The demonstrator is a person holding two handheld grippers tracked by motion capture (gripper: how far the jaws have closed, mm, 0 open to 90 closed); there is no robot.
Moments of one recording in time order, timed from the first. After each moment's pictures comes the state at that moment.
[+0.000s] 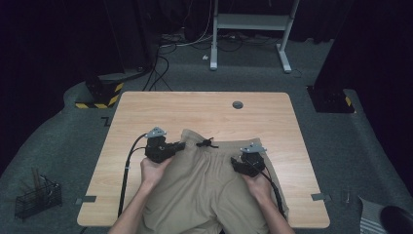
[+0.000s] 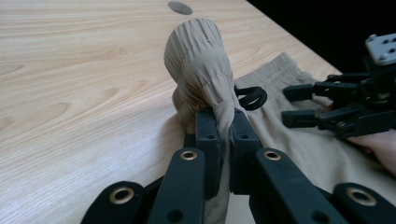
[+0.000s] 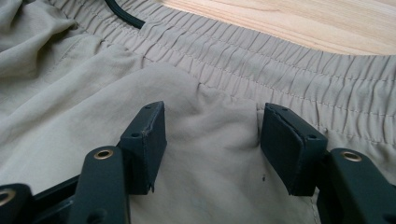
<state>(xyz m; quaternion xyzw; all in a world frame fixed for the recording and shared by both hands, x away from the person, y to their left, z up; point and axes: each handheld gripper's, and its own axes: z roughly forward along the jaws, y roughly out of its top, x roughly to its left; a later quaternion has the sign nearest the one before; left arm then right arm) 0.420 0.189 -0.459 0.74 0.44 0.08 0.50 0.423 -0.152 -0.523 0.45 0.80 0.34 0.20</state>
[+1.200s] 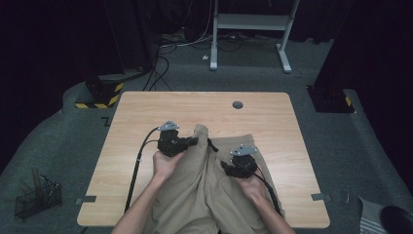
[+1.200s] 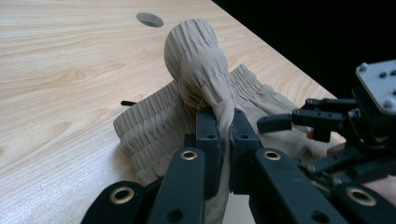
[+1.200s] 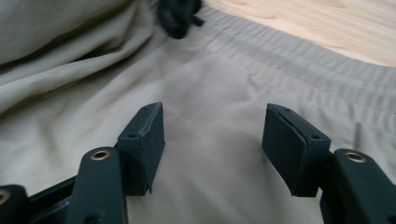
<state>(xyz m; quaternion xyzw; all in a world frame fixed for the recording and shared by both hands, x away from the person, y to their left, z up) 0.439 0.156 -0.448 0.75 0.42 0.06 0.51 0.411 -0.126 -0.512 0.38 0.83 0.36 0.19</state>
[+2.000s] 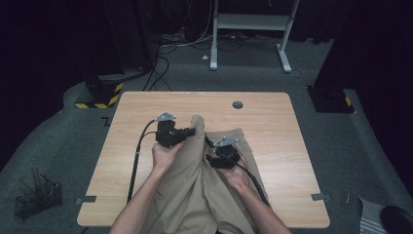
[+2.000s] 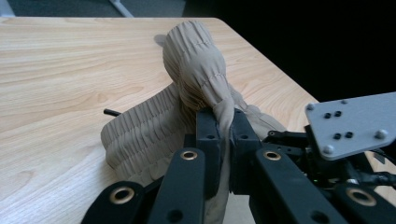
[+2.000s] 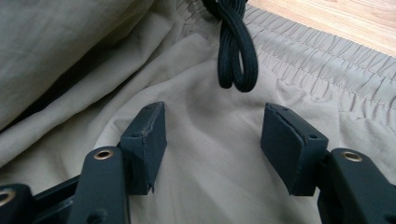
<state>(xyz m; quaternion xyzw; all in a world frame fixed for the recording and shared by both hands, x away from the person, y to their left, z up) 0.460 0.164 -0.437 0.73 0.44 0.07 0.52 0.449 -0.075 -0.523 0.37 0.84 0.36 0.16</state>
